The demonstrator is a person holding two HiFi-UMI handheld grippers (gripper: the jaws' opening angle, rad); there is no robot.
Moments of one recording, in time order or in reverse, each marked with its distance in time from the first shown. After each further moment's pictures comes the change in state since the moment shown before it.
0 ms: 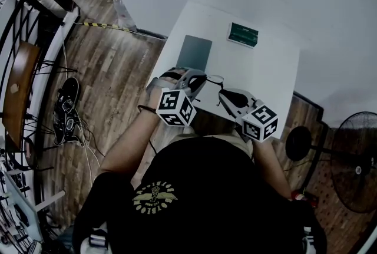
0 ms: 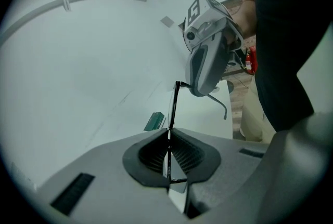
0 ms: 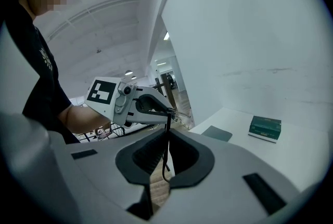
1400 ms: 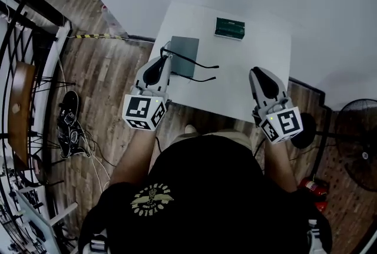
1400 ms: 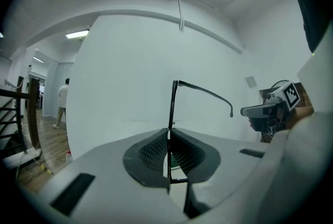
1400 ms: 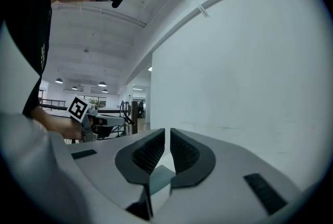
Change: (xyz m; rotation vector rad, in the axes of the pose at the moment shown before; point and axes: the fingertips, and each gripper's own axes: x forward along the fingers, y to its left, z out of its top) left arm -0.088 0.104 -0.006 -0.895 -0.408 0.491; right arm -0.126 -0.061 0.091 -0.197 -0.399 -0.412
